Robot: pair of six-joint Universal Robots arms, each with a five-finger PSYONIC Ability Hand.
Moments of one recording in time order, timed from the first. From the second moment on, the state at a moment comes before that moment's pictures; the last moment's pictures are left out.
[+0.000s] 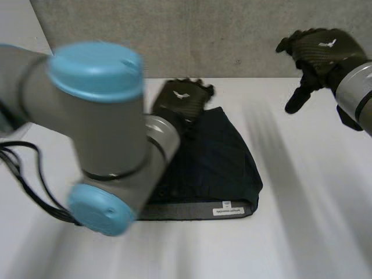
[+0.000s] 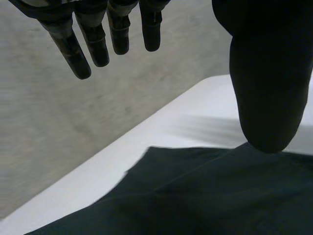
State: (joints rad) left arm 3.92 -2.09 -1.01 2.94 -1.72 3.31; right arm 1.90 -1.38 1.22 0.23 1.47 2.83; left_hand 0.24 0.22 0.24 0.23 0.05; right_hand 0.21 0.23 0.22 0.24 0.07
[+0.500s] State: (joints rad) left arm 4.29 -1.95 -1.54 3.14 -1.72 3.57; right arm 2.00 -1.27 1.80 -0.15 1.37 2.89; left_hand 0.24 0.22 0.24 0.23 0.05; right_hand 0.25 0.30 0.30 0.29 0.13
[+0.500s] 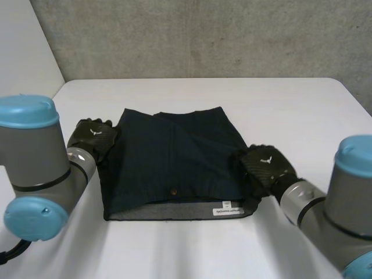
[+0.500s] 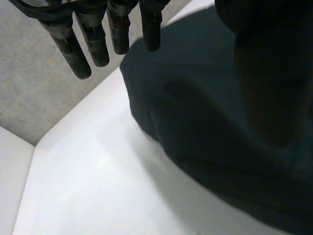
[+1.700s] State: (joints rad) left arm 4.29 -1.96 -1.56 3.37 -1.63 3.59; right arm 1.86 -1.30 1.64 0.17 1.38 2.90; left_hand 0.24 0.22 0.24 0.23 0.05; right_hand 0.25 0.29 0.30 0.29 0.12
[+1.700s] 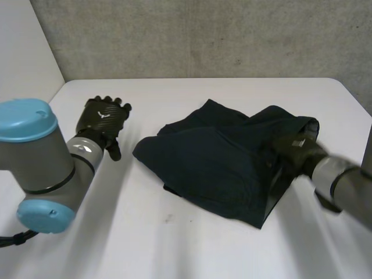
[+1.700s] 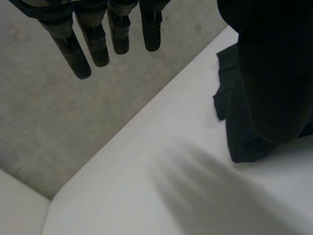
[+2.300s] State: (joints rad) left arm 4.29 -2.19 -1.41 3.35 -1.55 3.58; right arm 1.99 -1.17 1.88 -0.25 1.48 2.87; left_hand 0.24 0.22 0.24 0.23 0.05; right_hand 0.94 1.16 1.16 1.19 0.93
